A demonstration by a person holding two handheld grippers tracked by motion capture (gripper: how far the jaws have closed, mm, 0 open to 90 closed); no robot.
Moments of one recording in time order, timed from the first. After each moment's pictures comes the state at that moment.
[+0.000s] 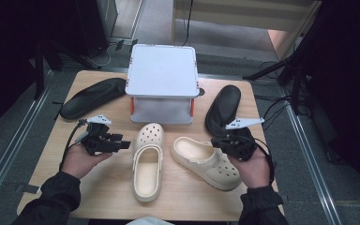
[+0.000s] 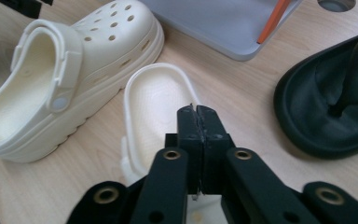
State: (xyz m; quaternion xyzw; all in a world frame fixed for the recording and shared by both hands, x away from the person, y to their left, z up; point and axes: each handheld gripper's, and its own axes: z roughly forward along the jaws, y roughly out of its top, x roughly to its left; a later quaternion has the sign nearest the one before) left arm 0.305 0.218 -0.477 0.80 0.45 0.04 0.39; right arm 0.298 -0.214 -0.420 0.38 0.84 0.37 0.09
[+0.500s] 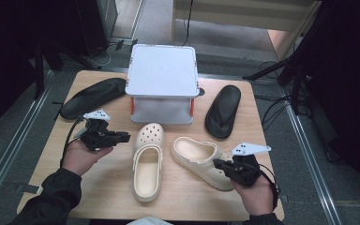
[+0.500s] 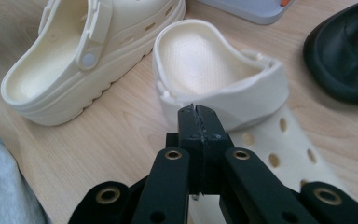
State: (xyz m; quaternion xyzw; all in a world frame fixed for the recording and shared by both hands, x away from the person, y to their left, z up) left arm 0.305 0.213 -0.456 0.79 0.43 0.03 0.43; right arm 0.241 -0.224 -0.446 0.39 0.83 0.39 0.09
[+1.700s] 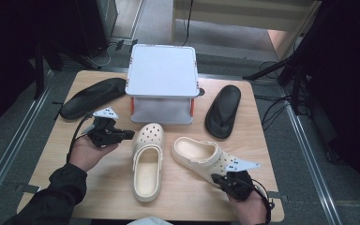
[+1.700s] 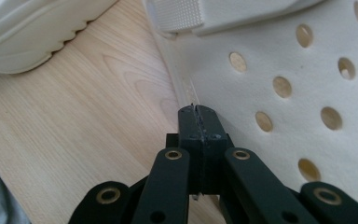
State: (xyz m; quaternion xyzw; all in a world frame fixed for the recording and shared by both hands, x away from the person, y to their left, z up) left arm 0.317 0.201 -0.458 0.82 0.40 0.05 0.41; right arm 0.226 -0.226 -0.501 0.40 0.85 0.34 0.09
